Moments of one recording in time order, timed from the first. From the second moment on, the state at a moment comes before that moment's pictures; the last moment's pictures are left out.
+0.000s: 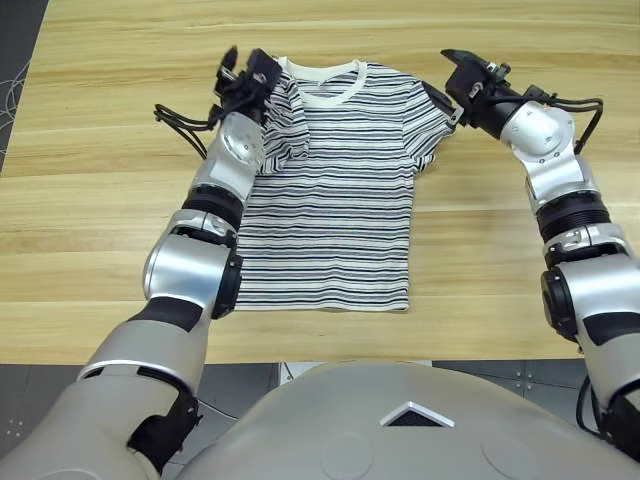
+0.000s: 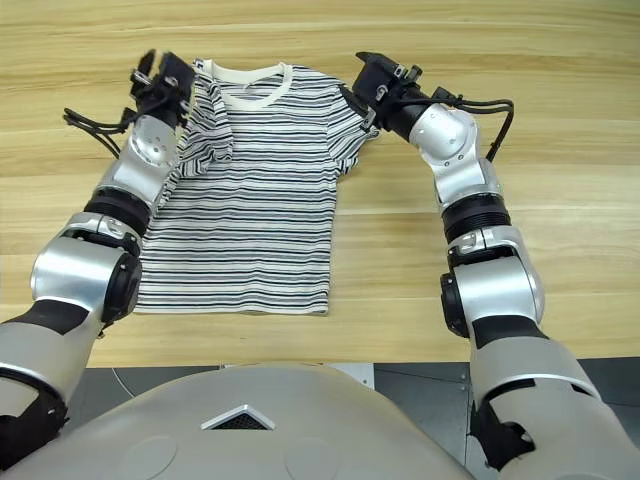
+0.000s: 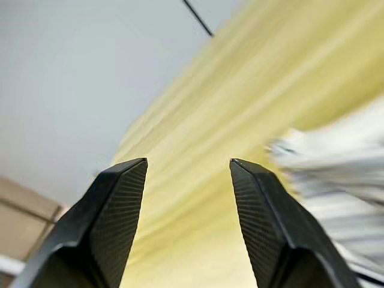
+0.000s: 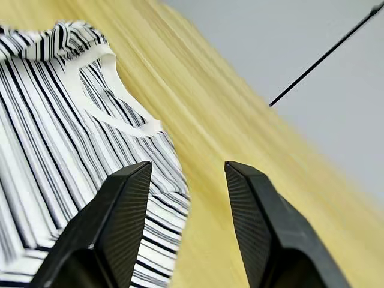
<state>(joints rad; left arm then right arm) -0.78 0.29 -0.14 1.12 0.32 -0.17 0.22 -0.67 -0.36 0.15 0.86 -0.06 -0.34 0.61</state>
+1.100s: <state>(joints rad) -0.82 0.53 0.08 1.11 0.17 -0.17 0.20 -0.84 -0.26 -0.12 1.31 0.10 0.13 0.66</state>
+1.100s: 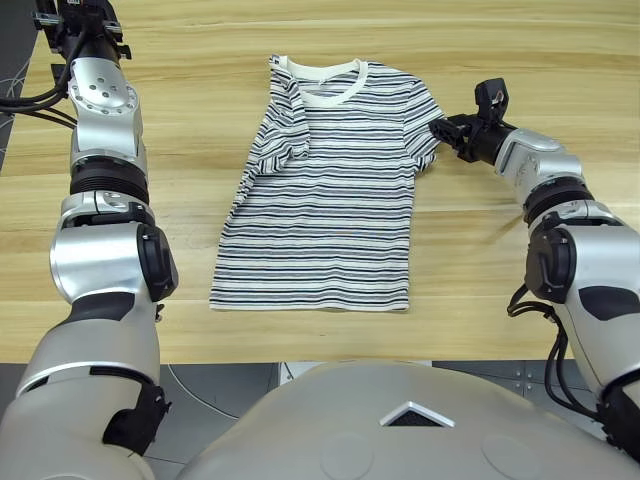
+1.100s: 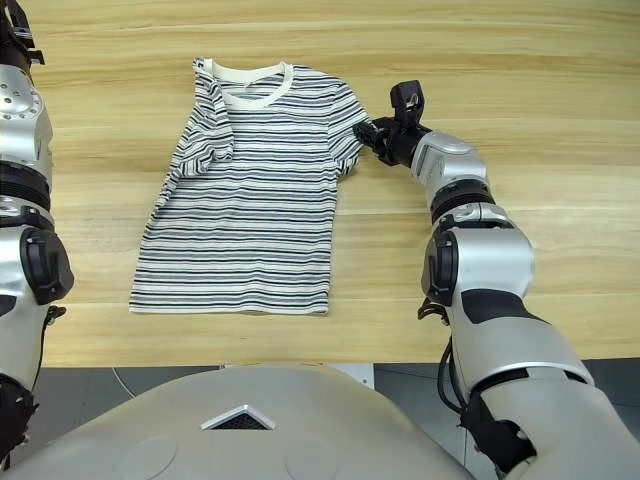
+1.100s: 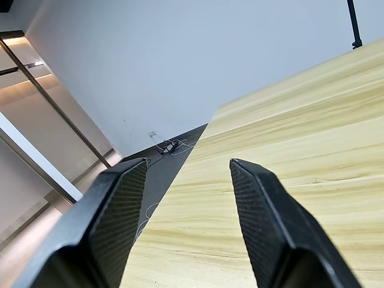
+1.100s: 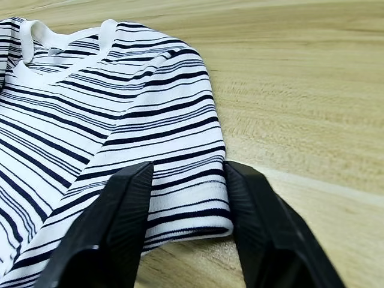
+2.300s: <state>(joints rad) -0.82 0.52 0.08 1.11 0.15 -0.16 0.19 -0.92 -0.23 -0.04 1.20 0.02 0.00 0.73</state>
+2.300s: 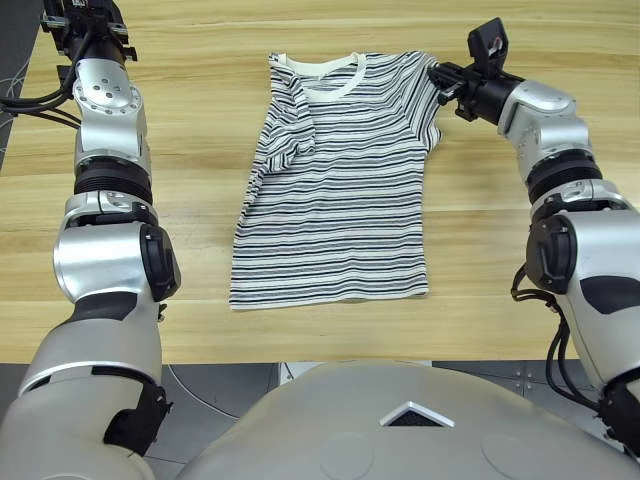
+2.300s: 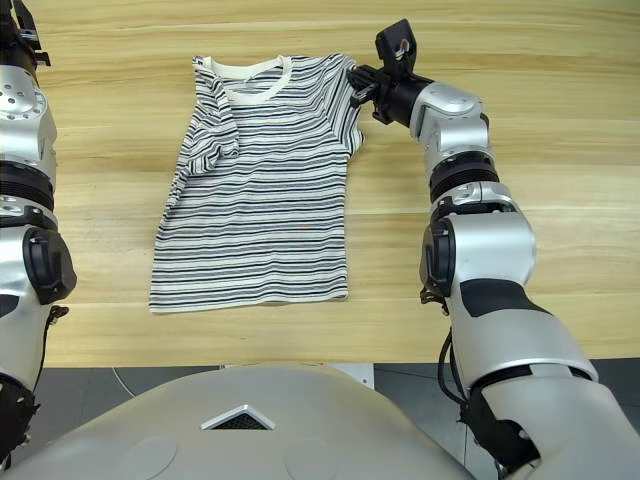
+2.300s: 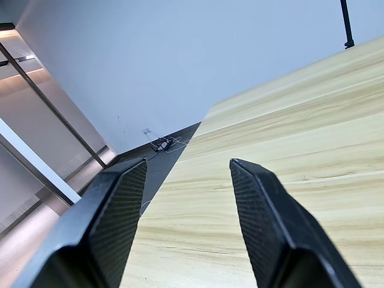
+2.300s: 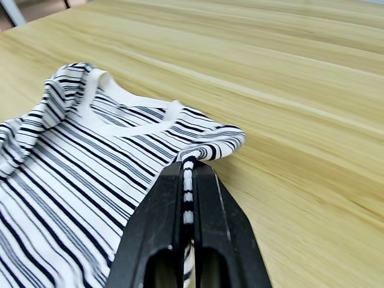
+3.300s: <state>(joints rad) -0.82 0.48 0.08 1.13 0.15 -0.16 0.19 -0.94 0.01 0.09 1.30 -0.09 0.02 0.66</state>
